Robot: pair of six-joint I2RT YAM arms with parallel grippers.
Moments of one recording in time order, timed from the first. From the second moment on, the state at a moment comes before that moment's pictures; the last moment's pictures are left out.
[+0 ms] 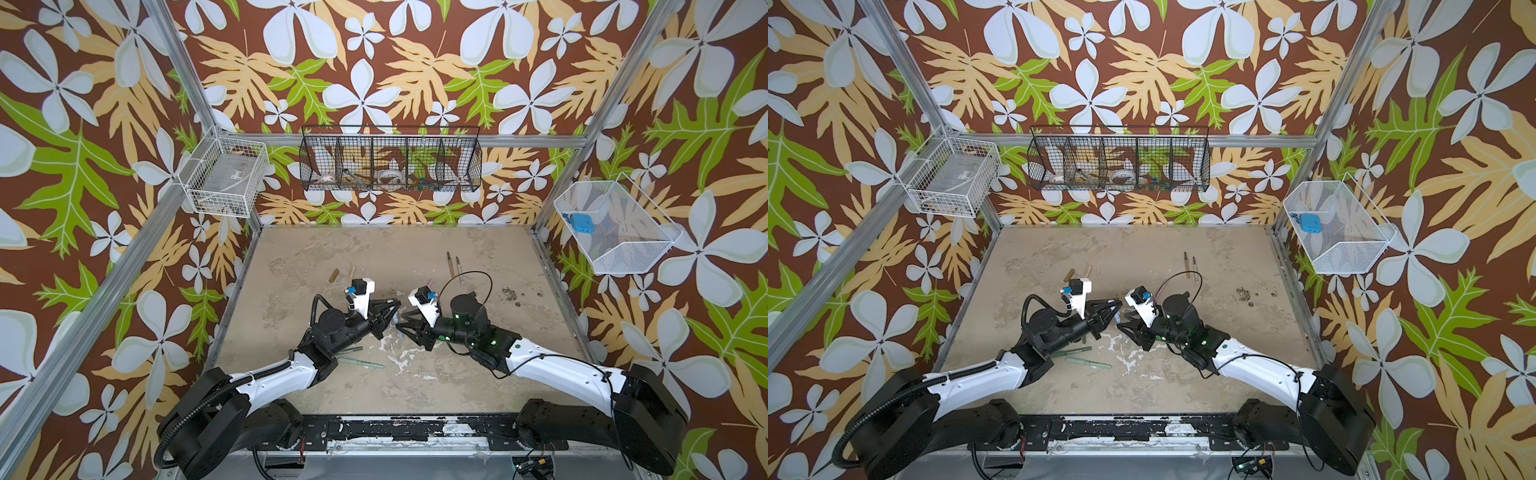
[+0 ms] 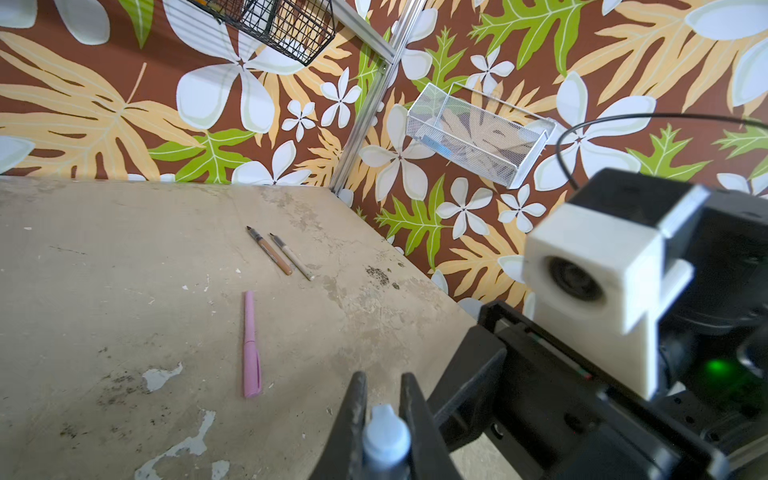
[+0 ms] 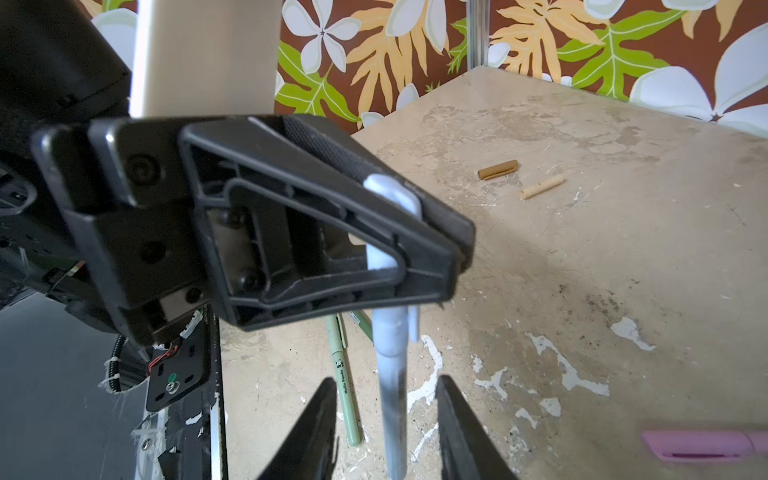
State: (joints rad) left arm -0.68 1.21 0.40 0.86 0.27 -0.49; right arm 0.77 1.24 0.64 0.23 -0.39 0.13
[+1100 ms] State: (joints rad) left arm -0.68 1.16 0.36 0.87 0.20 -0.62; right arm 0.87 1.30 0.69 0.26 -0.23 0.12
